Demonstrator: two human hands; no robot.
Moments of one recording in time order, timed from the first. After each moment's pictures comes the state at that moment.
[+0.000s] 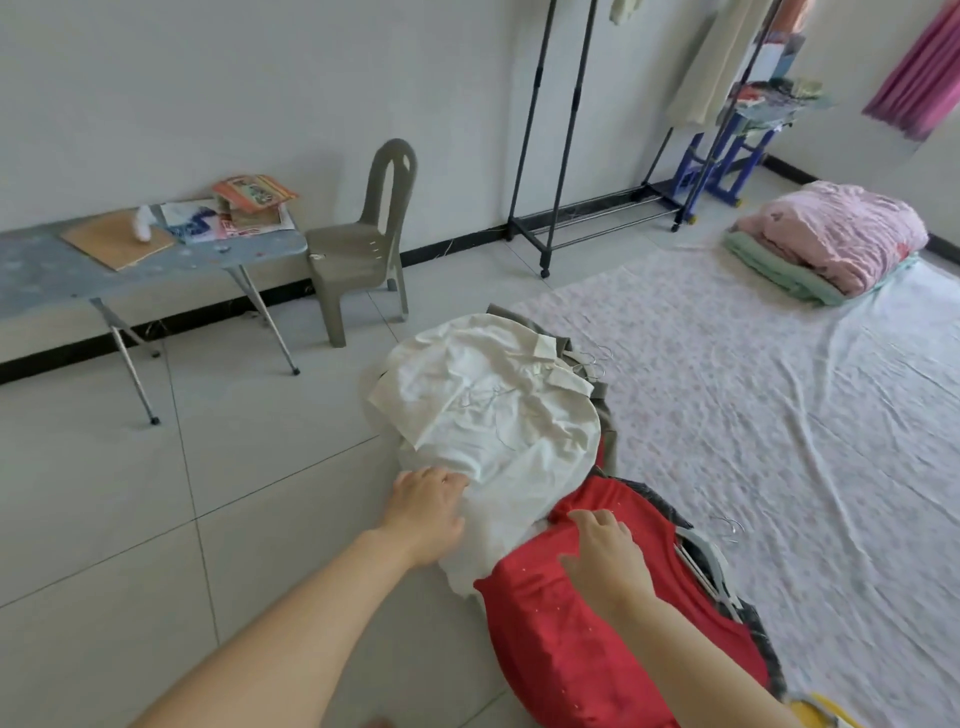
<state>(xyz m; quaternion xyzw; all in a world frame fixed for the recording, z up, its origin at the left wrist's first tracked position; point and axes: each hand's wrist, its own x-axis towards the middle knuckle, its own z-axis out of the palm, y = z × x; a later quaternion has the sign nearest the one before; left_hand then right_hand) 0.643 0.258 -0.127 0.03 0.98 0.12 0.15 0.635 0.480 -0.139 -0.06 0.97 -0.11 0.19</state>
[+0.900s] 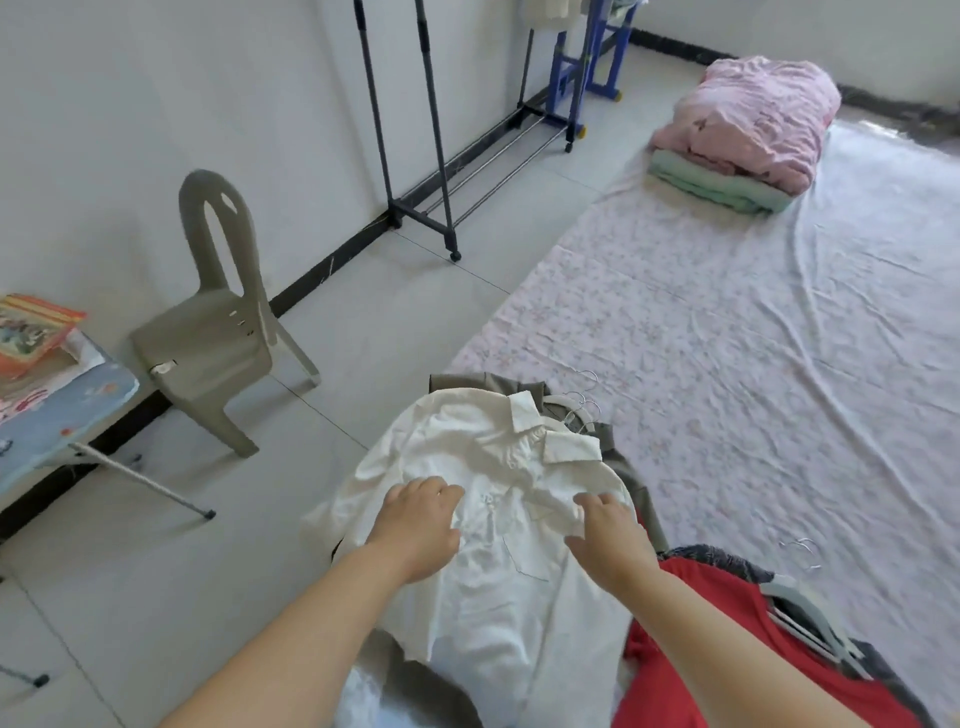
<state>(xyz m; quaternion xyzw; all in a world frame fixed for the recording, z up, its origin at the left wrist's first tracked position) 0.280 0.168 -0.176 0.20 0.95 0.07 0.25 0.329 0.393 -0.193 0.12 0.95 -0.17 0.23</state>
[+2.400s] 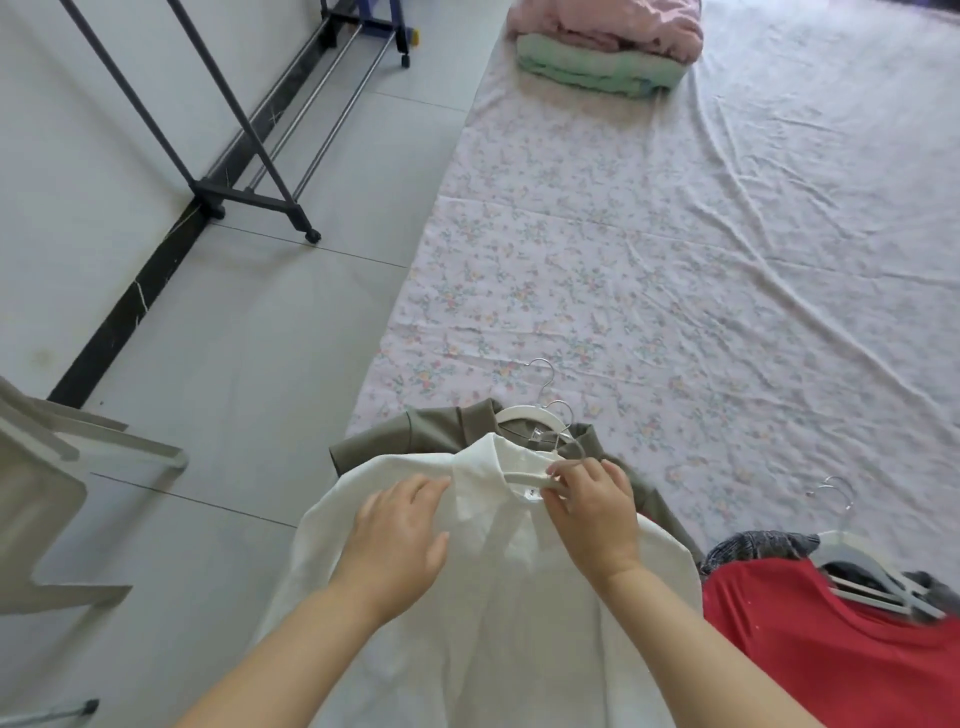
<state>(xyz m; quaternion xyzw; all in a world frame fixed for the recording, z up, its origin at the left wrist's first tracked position) 0.106 0.216 -0.293 0.37 0.90 0.14 0.16 0.195 0.414 -0.337 0.23 0.95 -0.17 -0.14</state>
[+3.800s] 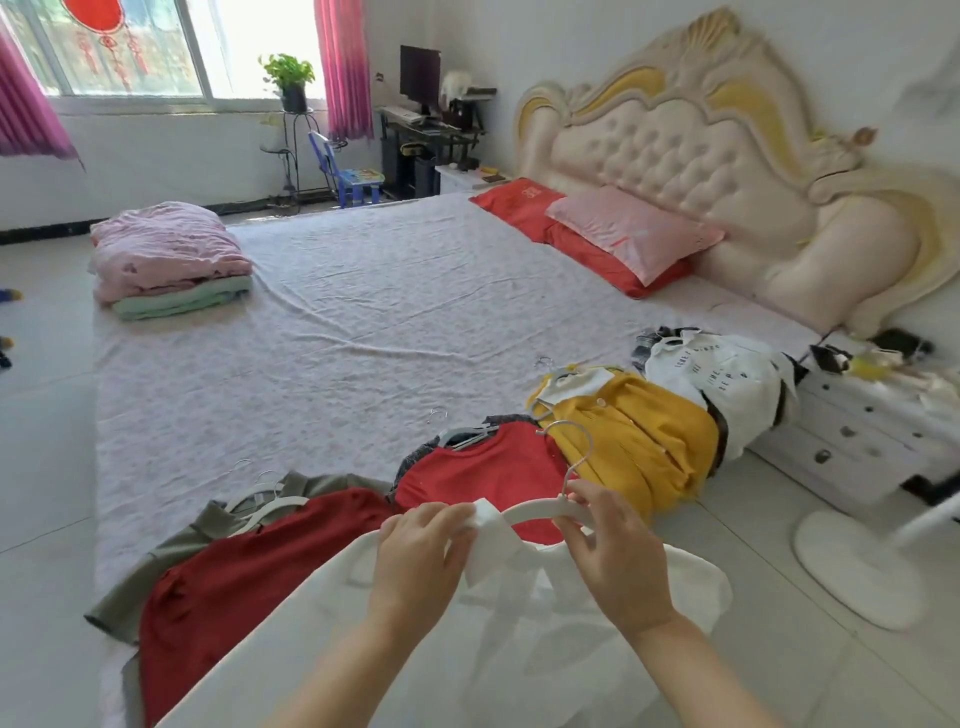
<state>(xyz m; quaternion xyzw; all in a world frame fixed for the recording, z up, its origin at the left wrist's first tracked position) 0.475 0.190 -0.077 0.64 0.67 0.37 0.09 0.677 0.237 -0.069 0.47 0.78 0.00 -0.40</state>
